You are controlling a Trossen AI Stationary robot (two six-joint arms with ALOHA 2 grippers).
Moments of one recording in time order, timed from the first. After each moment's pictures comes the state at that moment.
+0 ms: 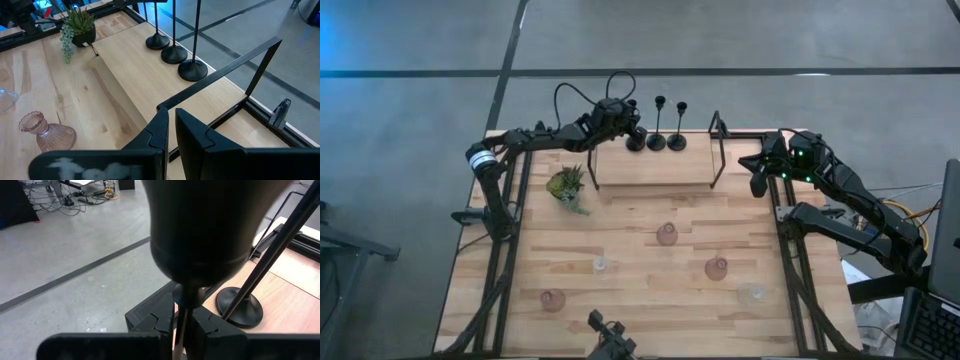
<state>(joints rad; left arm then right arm) 0.61 1.80 1.22 0.21 -0.17 -0.14 -0.77 0.55 0.65 -0.59 -0.24 0.00</state>
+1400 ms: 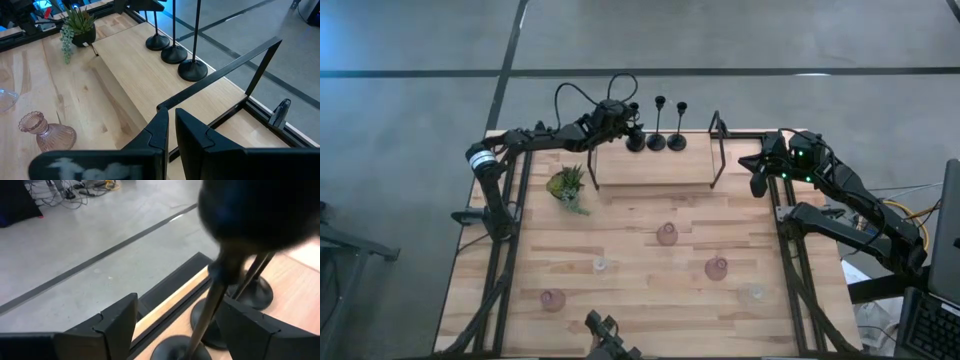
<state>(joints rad) 0.61 1.80 1.22 0.15 -0.18 -0.10 -0.77 0.55 0.65 -0.59 -0.24 0.00</state>
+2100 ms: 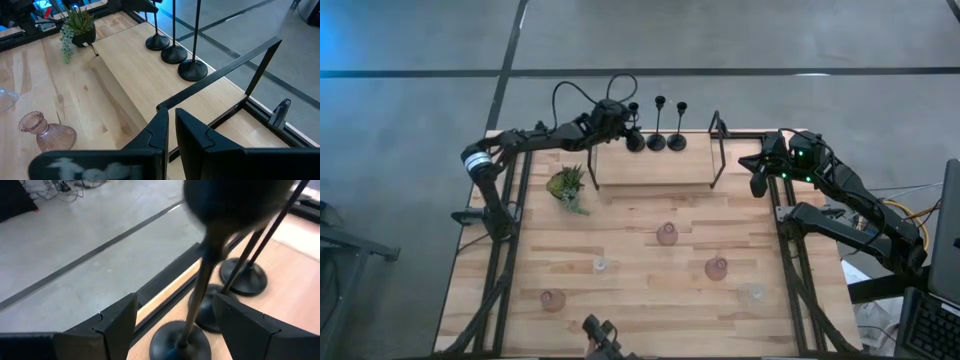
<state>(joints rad) 0.61 1.76 1.22 0.06 -0.17 -0.09 -0.77 0.55 0.65 -0.59 -0.23 0.00</state>
